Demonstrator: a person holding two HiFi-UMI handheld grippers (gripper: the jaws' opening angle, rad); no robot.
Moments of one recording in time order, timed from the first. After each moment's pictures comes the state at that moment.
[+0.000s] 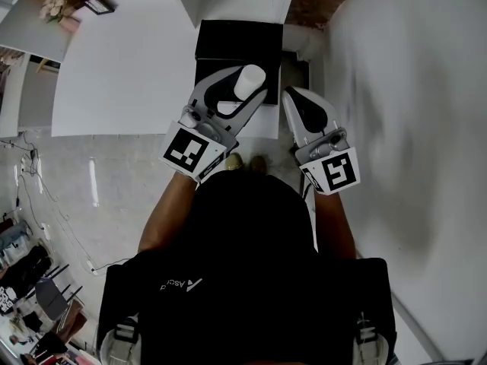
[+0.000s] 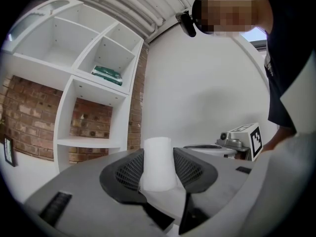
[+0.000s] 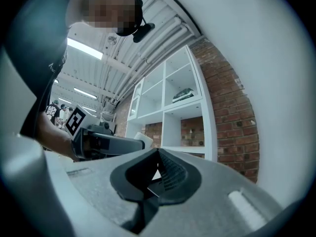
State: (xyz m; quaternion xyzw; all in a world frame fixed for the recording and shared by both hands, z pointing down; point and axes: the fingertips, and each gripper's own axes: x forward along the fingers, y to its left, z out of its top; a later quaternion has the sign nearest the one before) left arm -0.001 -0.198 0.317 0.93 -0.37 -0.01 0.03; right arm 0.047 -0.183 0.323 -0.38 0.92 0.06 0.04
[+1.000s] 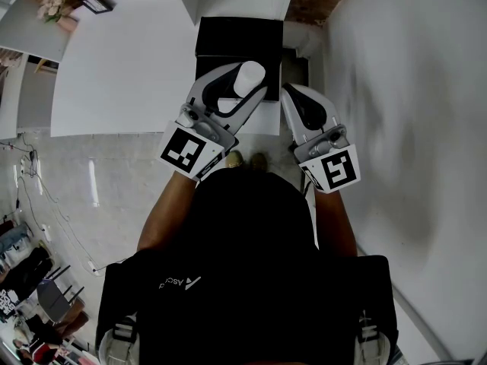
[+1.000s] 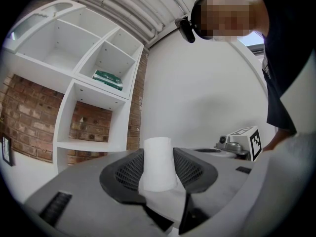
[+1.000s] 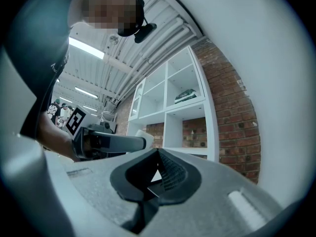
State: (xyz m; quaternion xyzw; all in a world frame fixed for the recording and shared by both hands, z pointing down) left arm -0.007 -0.195 0.307 0.93 -0.36 -0.05 0.01; right arm 0.038 -0.182 0.321 -0.37 0.92 0.07 0.04
